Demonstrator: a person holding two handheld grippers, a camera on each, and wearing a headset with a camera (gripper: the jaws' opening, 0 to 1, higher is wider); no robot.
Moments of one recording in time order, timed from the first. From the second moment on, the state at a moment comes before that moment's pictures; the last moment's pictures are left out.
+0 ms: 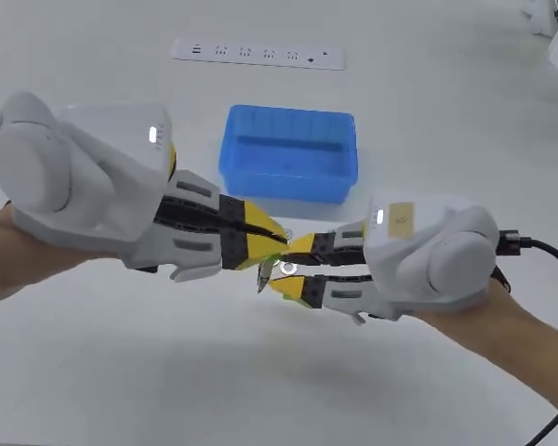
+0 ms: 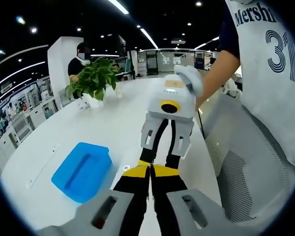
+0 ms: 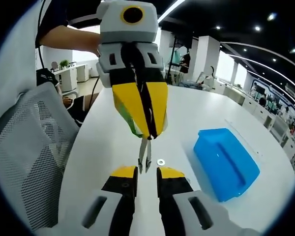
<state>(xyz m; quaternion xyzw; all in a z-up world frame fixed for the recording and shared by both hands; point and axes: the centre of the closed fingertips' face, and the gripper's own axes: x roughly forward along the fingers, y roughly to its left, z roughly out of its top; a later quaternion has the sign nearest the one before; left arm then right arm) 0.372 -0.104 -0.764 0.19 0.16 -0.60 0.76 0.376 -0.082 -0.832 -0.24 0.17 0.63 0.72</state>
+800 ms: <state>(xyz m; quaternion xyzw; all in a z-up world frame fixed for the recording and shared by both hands) 0.380 -0.107 -0.756 0.17 0.16 -0.61 0.76 0.389 -0.076 -0.832 -0.21 0.18 0.63 0.73</state>
